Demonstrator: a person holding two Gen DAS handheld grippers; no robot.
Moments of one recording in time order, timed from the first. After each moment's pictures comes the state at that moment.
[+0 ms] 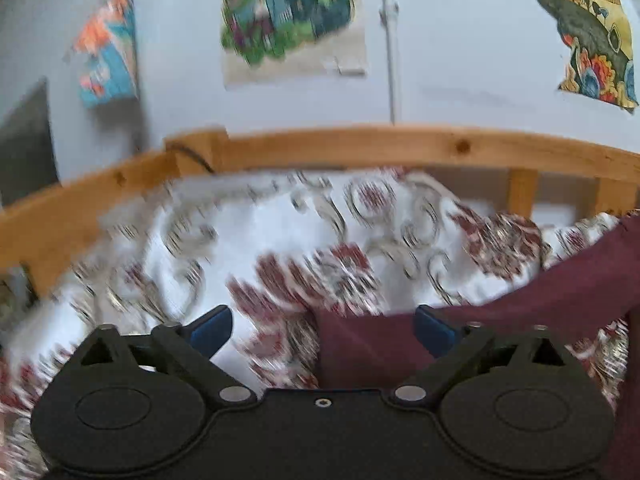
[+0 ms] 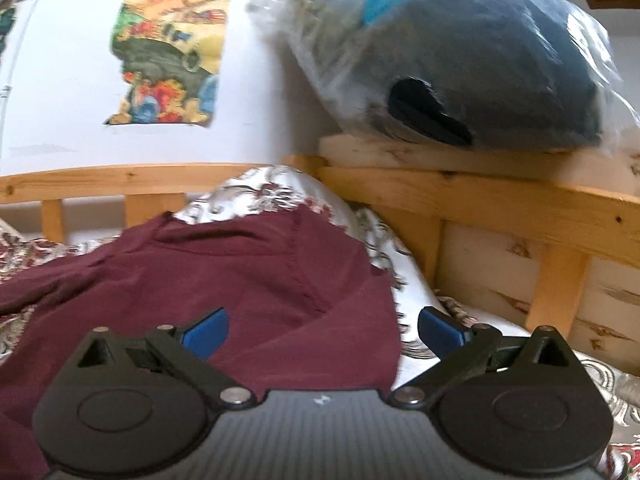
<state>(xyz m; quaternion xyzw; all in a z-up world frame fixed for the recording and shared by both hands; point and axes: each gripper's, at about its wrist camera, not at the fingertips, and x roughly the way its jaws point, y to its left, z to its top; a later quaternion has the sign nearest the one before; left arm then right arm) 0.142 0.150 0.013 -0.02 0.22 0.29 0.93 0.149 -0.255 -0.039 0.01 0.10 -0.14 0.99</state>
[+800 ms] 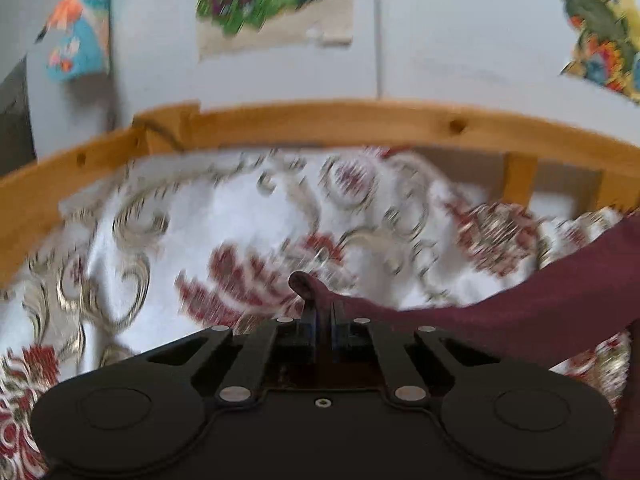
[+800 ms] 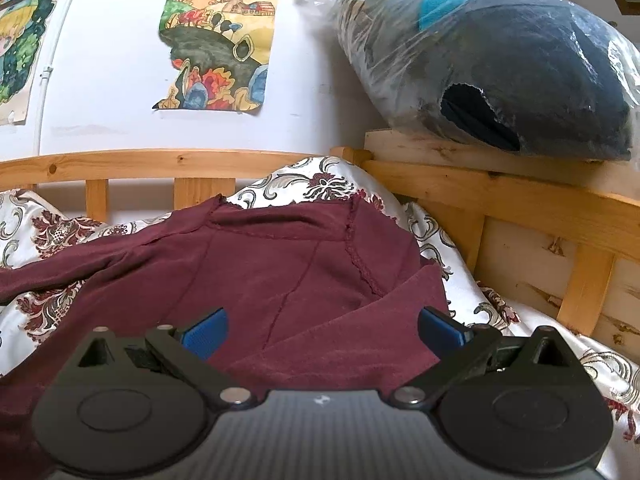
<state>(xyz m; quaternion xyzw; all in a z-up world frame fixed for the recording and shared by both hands) 0.184 0.150 0.018 -0.04 0.23 0.28 0.93 0.139 -0.223 -0.040 -0.01 0.12 -0.11 0.99</state>
